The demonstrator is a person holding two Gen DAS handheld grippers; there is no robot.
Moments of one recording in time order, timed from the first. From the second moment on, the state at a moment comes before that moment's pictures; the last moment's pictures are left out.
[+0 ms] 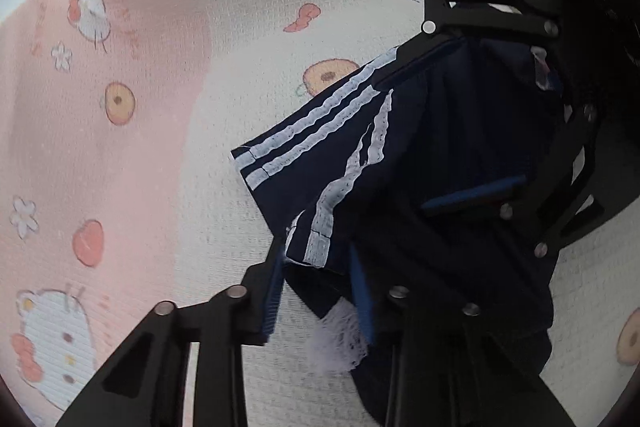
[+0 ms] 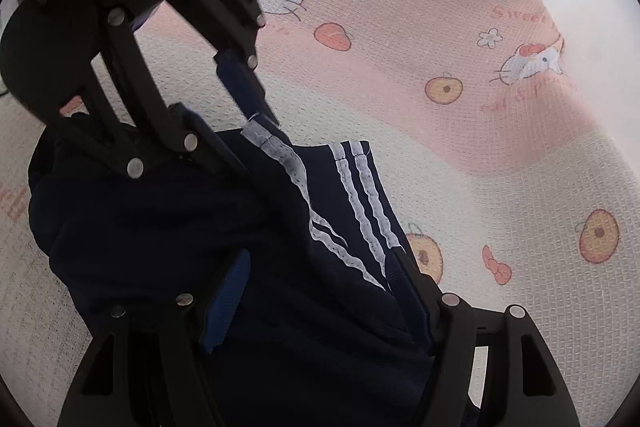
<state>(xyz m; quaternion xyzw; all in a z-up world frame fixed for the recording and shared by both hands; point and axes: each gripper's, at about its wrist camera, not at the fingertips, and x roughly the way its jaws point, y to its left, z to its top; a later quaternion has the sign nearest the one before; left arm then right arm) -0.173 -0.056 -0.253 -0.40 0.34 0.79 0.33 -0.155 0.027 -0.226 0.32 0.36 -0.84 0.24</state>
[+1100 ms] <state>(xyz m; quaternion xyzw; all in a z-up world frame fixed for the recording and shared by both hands) -0.189 -0.092 -0.189 -0.42 0.09 0.82 0.37 -0.191 -0.003 -0.196 0.31 0.33 -0.87 0.20</state>
